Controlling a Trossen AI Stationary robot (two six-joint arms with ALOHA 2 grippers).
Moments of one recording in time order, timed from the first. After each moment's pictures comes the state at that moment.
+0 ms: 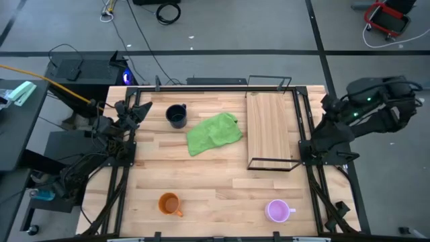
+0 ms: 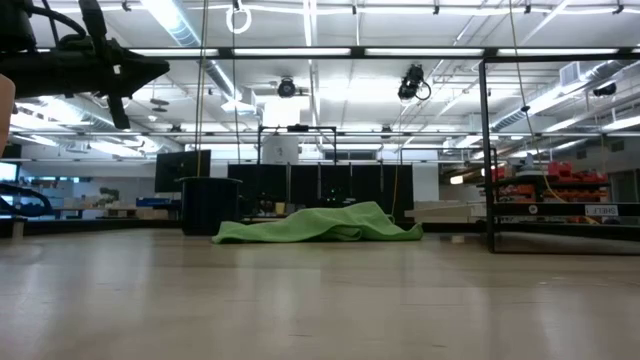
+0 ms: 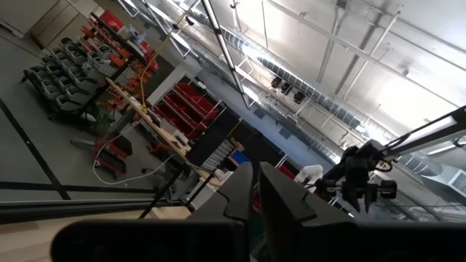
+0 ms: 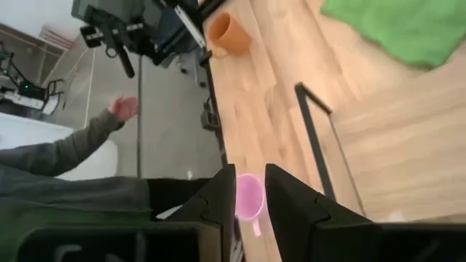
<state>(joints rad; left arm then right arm) 0.82 0.01 0.01 0.38 0.22 -0.87 0.11 0.81 1.57 -1.46 -0.30 0.73</state>
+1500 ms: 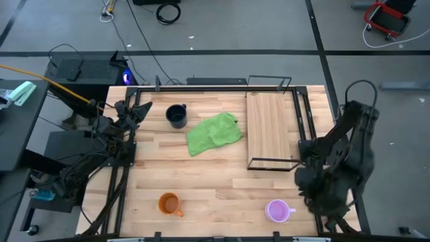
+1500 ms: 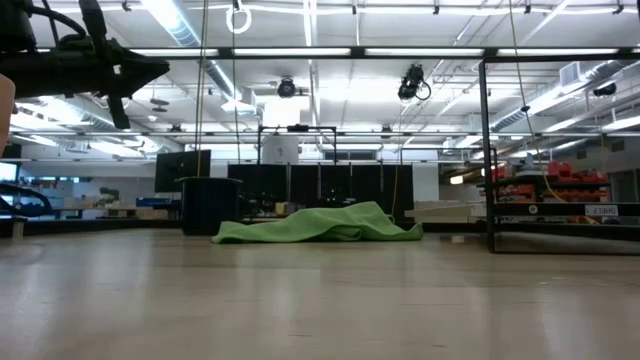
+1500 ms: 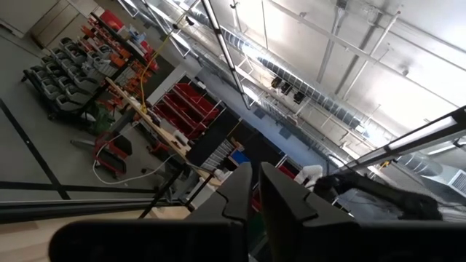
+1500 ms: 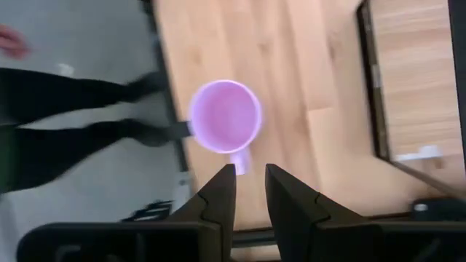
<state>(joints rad) 0.82 0.01 0.01 0.38 0.22 -0.87 1.00 1.41 1.56 -1.45 0.16 1.23</state>
